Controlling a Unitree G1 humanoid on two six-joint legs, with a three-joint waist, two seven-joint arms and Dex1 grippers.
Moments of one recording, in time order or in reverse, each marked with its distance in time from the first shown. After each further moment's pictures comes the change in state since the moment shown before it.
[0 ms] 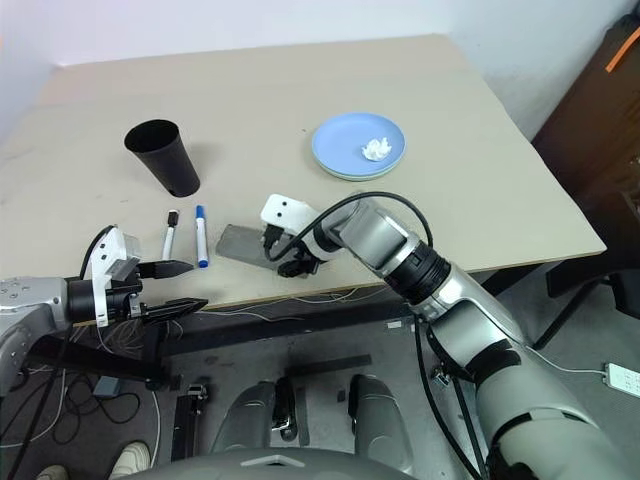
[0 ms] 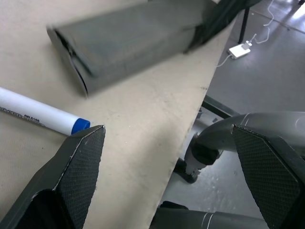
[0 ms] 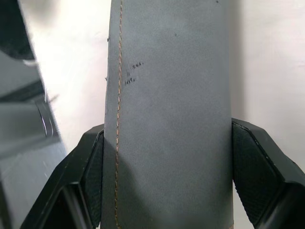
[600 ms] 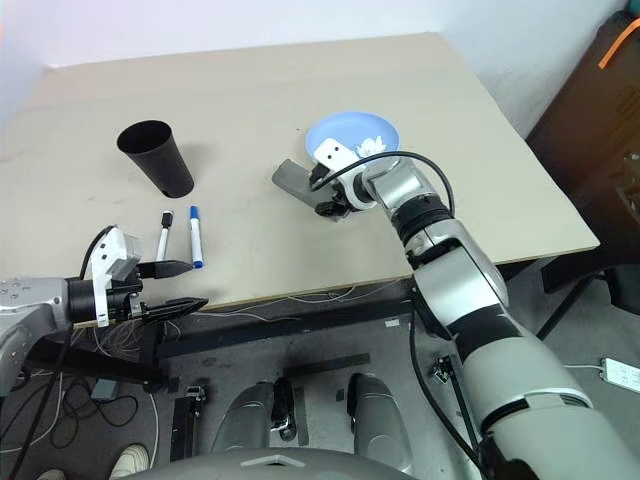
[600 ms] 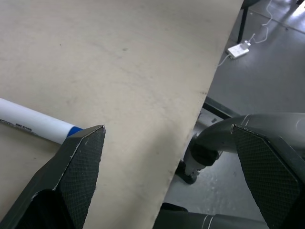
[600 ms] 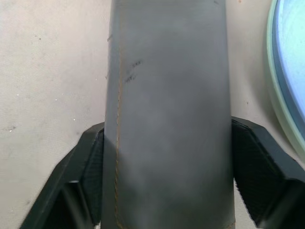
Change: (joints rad) left arm 0.001 -0.005 0.001 0.002 -0.001 0.004 0.007; right arm -0.250 0.098 -0.208 0.959 -0.185 -0.603 -0.091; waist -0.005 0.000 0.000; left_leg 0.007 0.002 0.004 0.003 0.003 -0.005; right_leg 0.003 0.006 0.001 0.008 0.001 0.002
